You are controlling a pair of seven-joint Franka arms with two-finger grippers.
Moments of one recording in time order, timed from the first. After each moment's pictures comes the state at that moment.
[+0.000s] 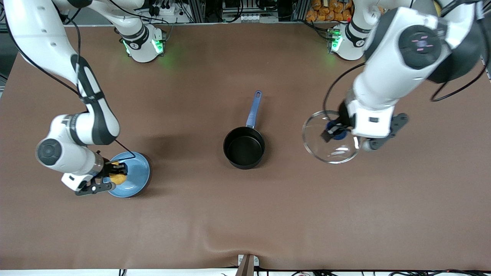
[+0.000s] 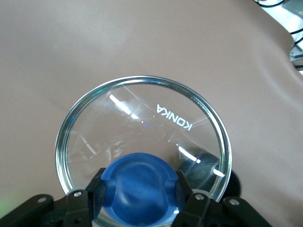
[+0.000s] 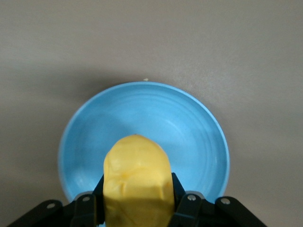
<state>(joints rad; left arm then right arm) -0.34 0.28 -0.06 -1.38 -0.04 1.68 -1.03 -0.03 0.54 0.06 -1.68 -0.04 2.18 -0.16</state>
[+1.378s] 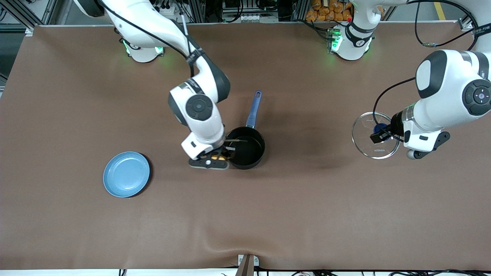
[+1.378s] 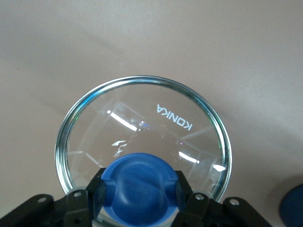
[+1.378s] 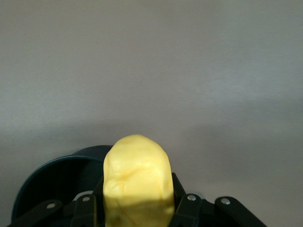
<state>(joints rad) -0.04 0.17 -0.06 -1.85 -0.05 1.88 -0.63 0.64 0.68 -0.03 -1.40 -0.03 2.19 0.72</state>
